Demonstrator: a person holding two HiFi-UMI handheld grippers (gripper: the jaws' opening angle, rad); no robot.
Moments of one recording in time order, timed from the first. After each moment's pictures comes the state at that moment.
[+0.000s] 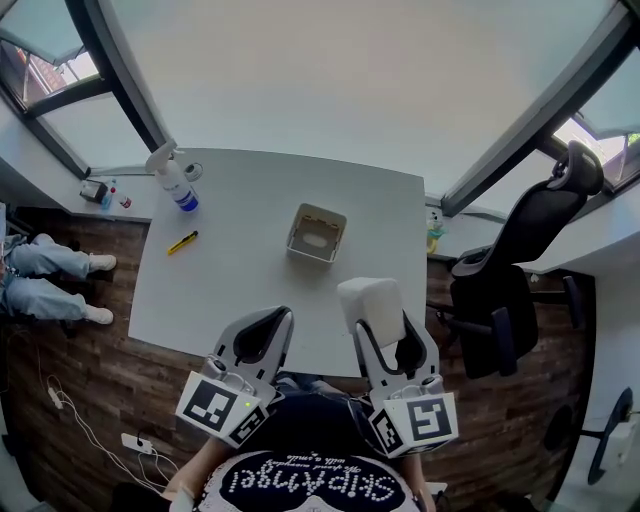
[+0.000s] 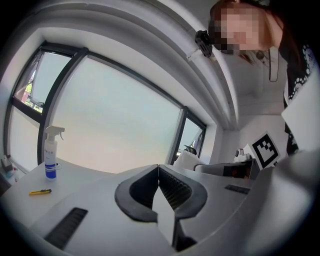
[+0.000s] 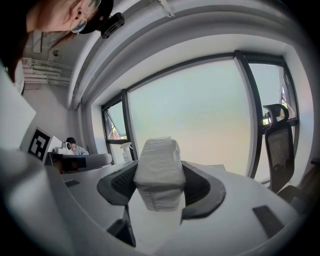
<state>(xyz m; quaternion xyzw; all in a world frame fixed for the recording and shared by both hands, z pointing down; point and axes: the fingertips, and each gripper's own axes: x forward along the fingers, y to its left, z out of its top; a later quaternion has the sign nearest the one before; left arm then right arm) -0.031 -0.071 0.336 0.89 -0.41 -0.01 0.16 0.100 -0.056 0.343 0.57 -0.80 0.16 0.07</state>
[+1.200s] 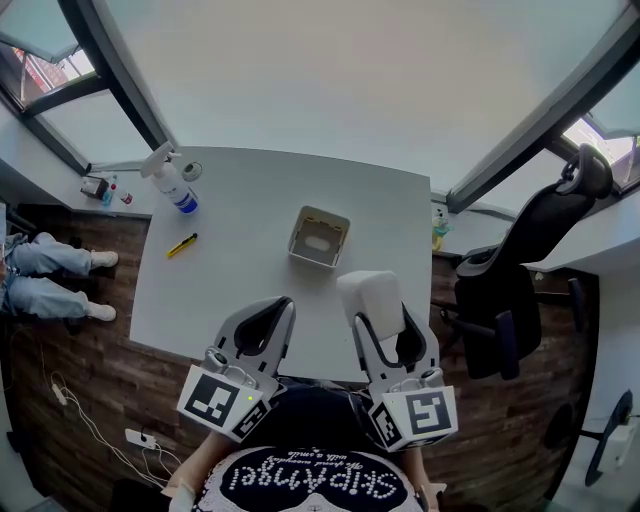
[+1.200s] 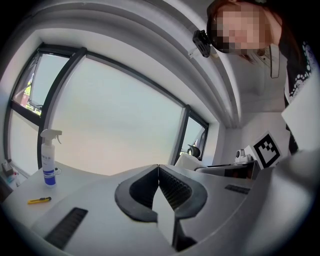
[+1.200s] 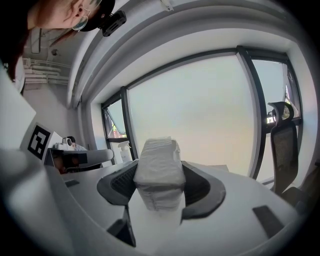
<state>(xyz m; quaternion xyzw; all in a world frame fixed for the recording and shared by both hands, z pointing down) -0.029 -0.104 0.335 0.89 -0.42 0.00 0.16 0.098 -0.087 0.350 0.57 -0.80 0.16 0.08</state>
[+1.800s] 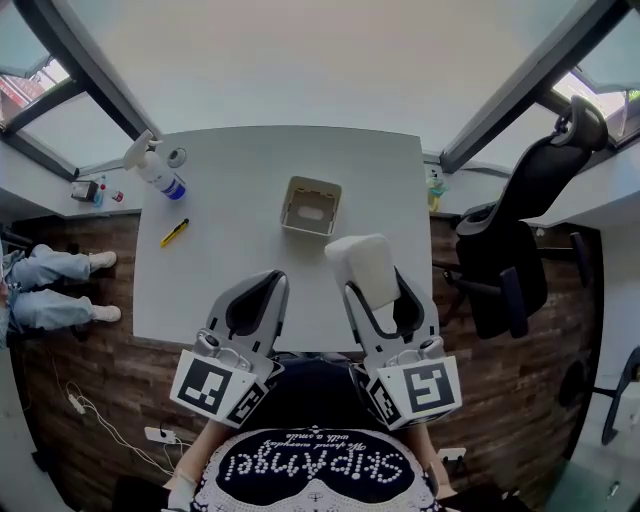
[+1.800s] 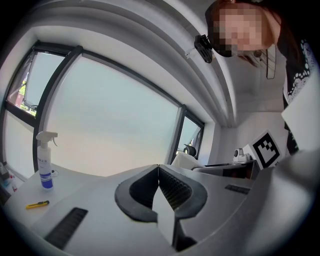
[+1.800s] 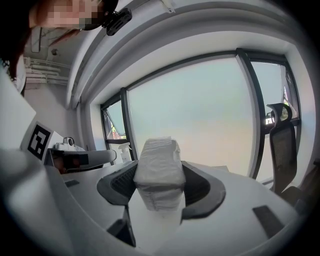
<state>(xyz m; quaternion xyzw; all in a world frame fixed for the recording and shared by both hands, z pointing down) -0.033 -0.105 0.326 0.90 -0.40 0.00 0.15 0.083 -0.087 0.342 0.57 -0.80 0.15 0.08</state>
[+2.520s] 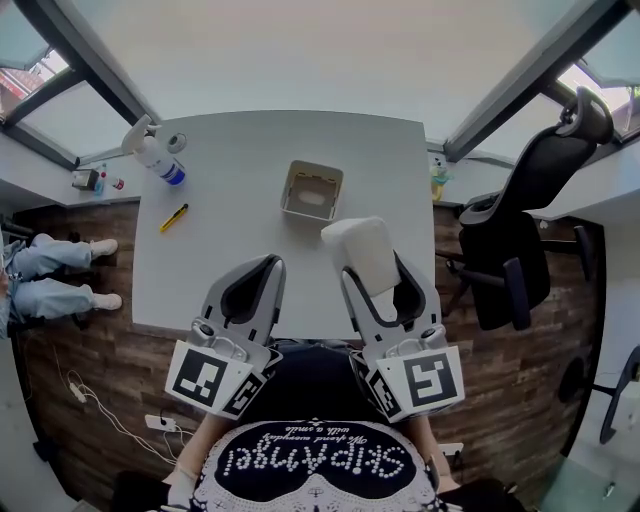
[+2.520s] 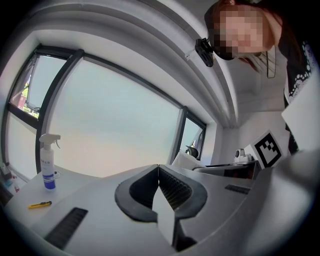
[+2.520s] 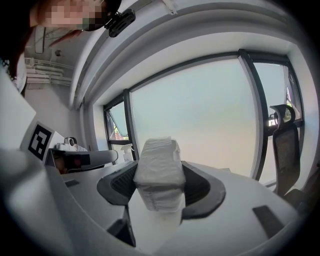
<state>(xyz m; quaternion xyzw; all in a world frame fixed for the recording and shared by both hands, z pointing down) -0.034 -0.102 0.322 0.90 -0.41 0.00 0.14 0.079 -0.085 0.336 0.56 -0.81 0.14 0.07</state>
